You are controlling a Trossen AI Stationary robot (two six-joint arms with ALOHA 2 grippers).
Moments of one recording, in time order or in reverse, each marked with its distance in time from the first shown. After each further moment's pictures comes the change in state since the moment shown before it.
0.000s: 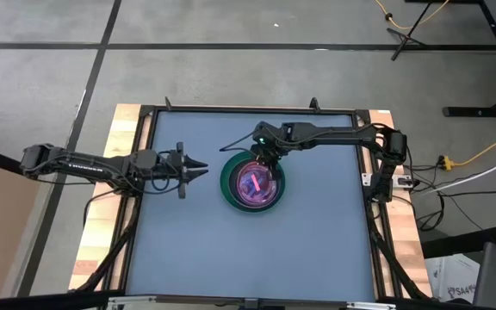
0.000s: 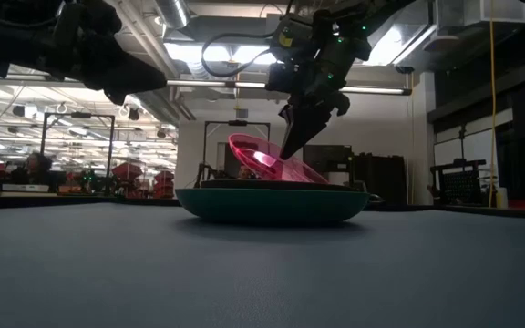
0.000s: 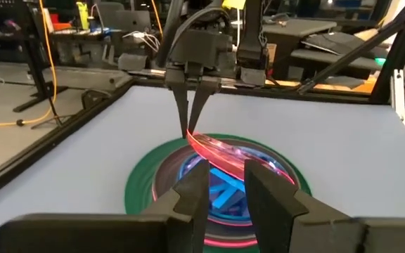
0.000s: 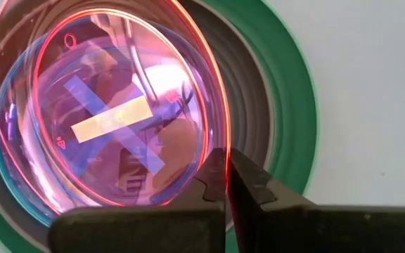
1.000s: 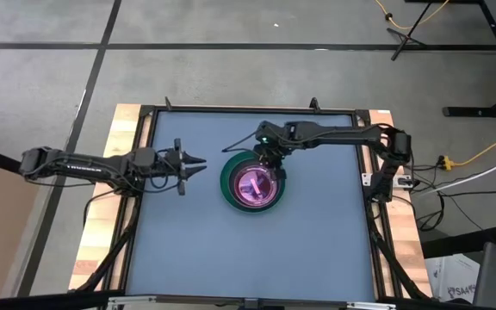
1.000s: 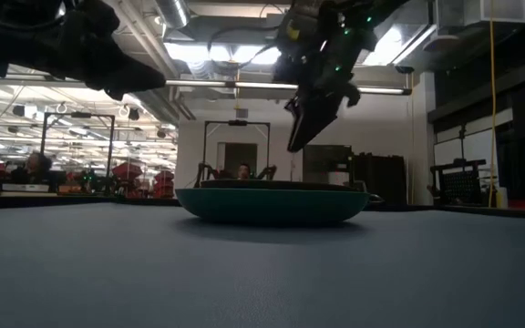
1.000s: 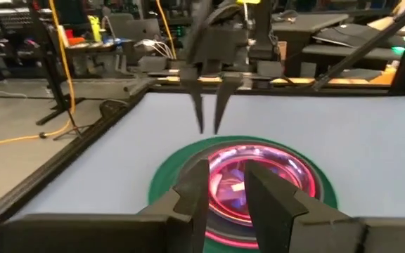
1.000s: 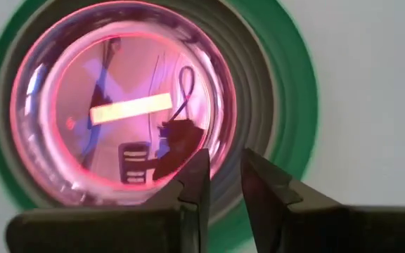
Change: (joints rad) left arm 0.037 -0.036 0.000 -0.028 0.000 0.084; right arm 0.000 -0.030 -0.001 -0.050 0.000 -0.012
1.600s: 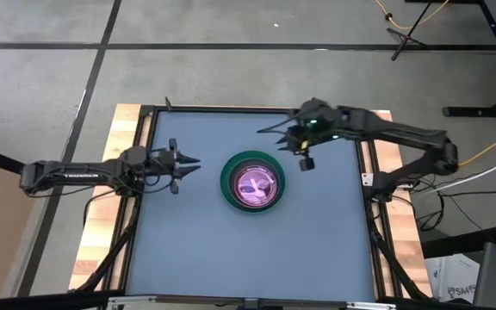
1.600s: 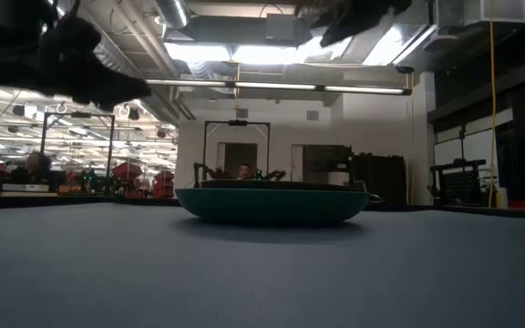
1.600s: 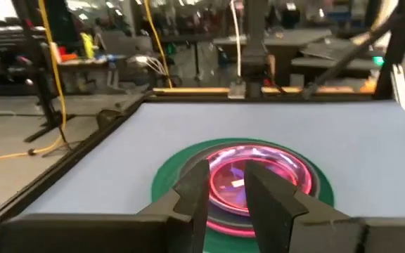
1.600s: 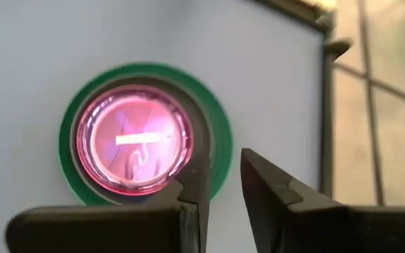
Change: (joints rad) left arm 0.136 -0.192 -0.113 -0.016 0.183 0.028; right arm 0.000 -0.417 0.000 -0.094 0.003 -0.116
